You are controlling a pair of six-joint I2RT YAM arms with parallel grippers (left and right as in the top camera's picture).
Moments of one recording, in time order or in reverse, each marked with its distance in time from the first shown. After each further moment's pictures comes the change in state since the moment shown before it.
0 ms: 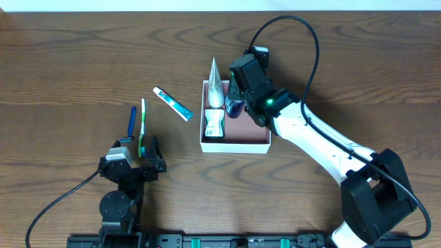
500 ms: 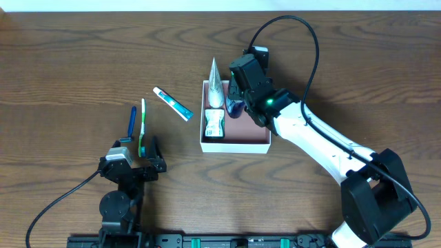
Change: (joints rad) left arm 0.000 0.000 0.000 0.000 0.000 0.000; right arm 0.000 0.000 0.000 0.002 -0.003 -0.004
